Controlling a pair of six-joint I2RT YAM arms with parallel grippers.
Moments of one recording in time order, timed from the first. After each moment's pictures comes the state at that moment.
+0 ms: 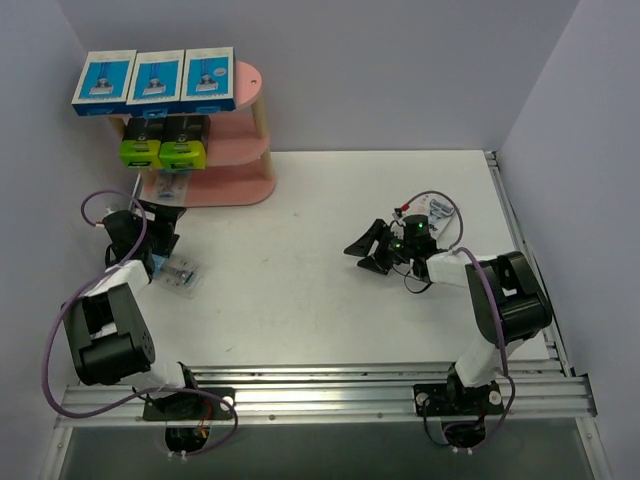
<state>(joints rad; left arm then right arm) 0.34 1.55 0.79 0.28 0.32 -1.05 0.26 1.70 0.69 0.38 -0.58 0.93</state>
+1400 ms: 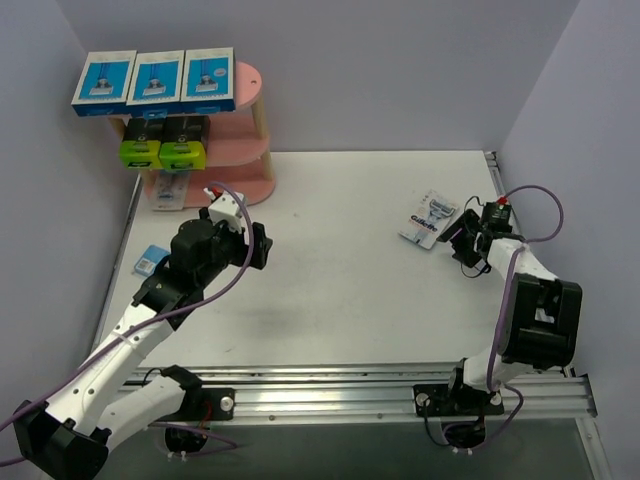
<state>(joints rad) -0.53 0.94 0.88 -0.25 -0.07 -0.14 -0.22 1.52 0.86 -0.23 -0.17 0.64</state>
